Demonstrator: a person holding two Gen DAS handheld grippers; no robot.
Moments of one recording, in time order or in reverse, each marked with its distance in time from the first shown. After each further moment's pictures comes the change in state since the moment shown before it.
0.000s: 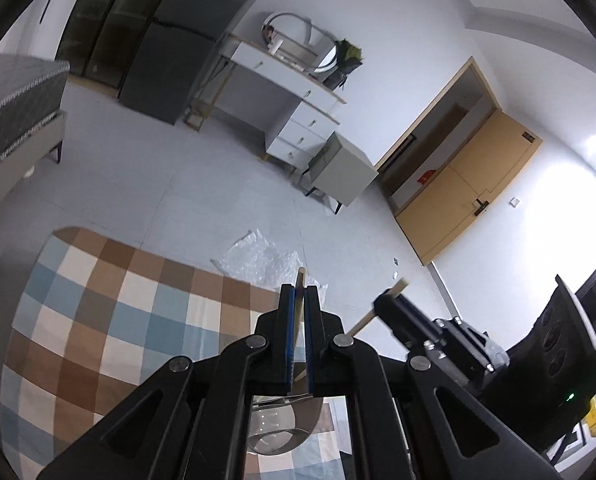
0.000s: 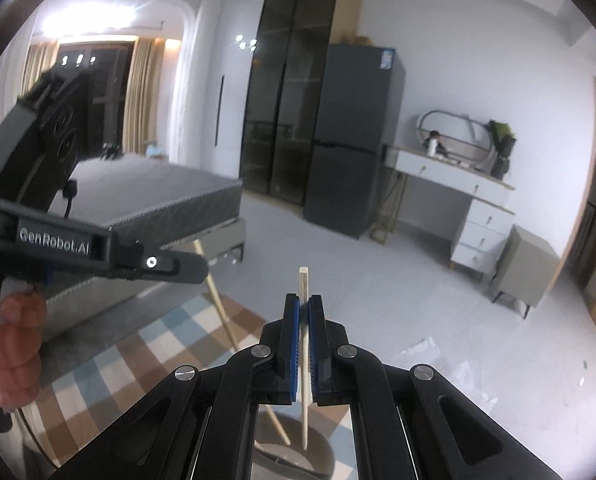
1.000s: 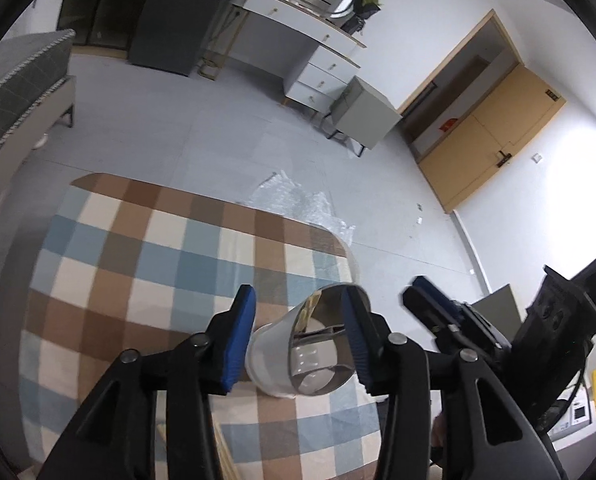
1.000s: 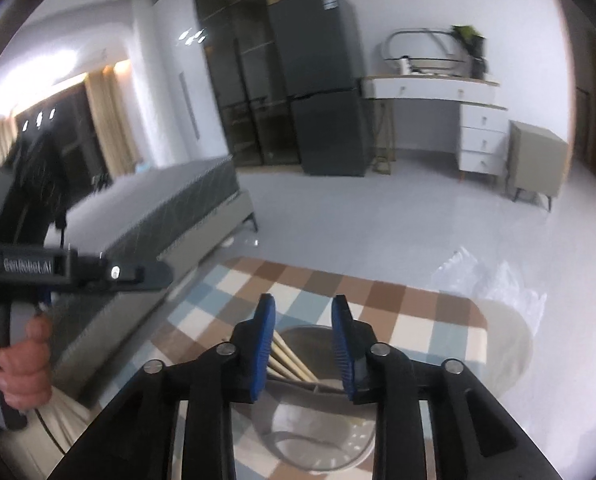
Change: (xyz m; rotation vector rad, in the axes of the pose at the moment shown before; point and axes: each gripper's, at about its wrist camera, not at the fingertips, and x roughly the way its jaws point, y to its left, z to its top) left arm -0.022 0.005 -0.026 0.030 0.193 0.105; right arm -0.012 -0.046 -0.060 0.362 0.112 0.071
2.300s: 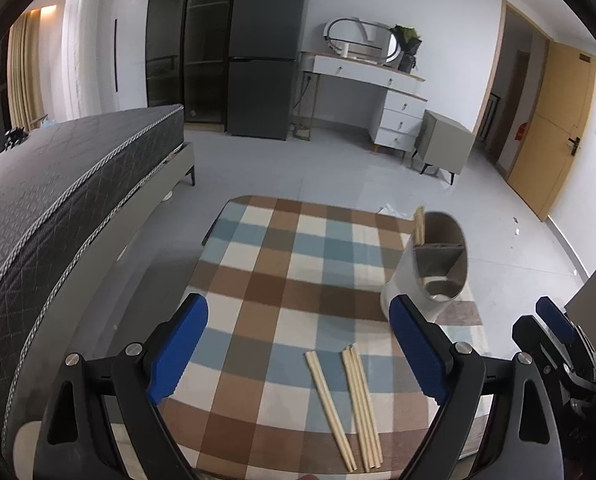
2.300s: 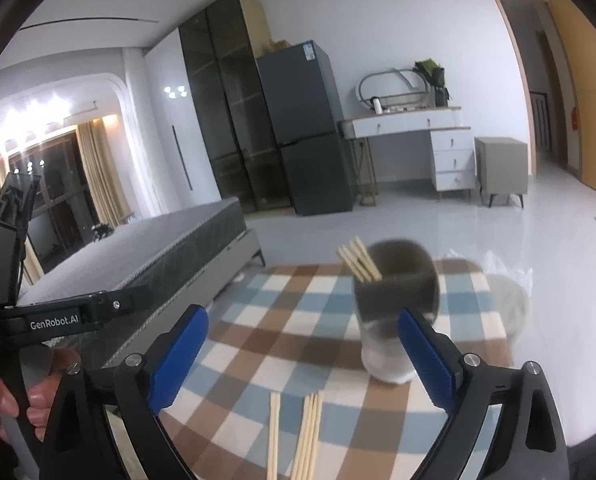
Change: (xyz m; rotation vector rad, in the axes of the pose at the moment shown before) left arm -0.081 0.042 -0.132 0.131 -0.245 0.429; right arm -0.094 0.114 -0.109 0.076 -0.184 -0.068
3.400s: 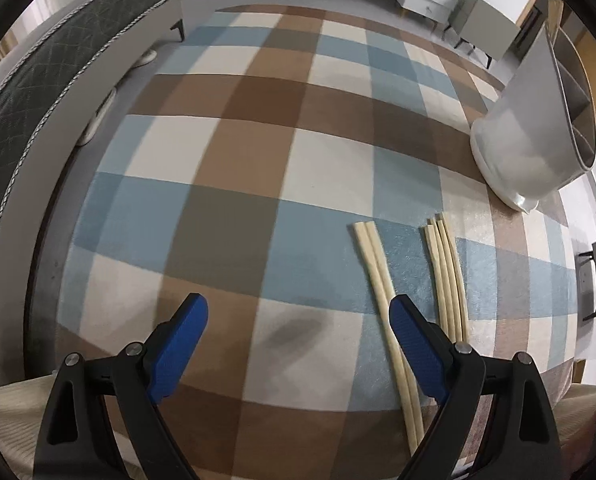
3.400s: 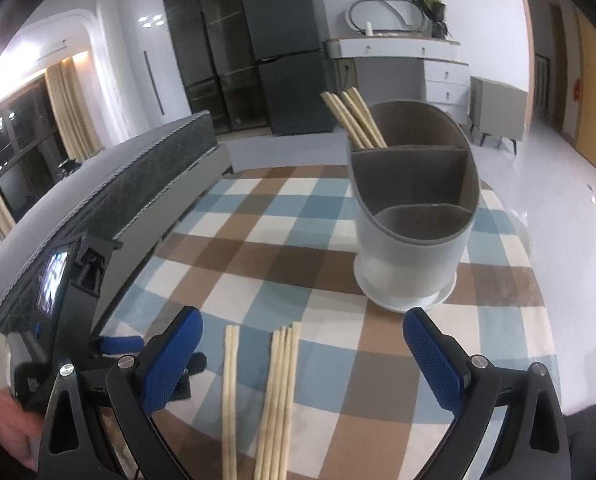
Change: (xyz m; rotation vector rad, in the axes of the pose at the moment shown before) left arm 0.156 0.013 -0.095 0.001 0.509 0.041; right arm 0.097 -0.011 -0.069 -0.014 0.277 -0.100
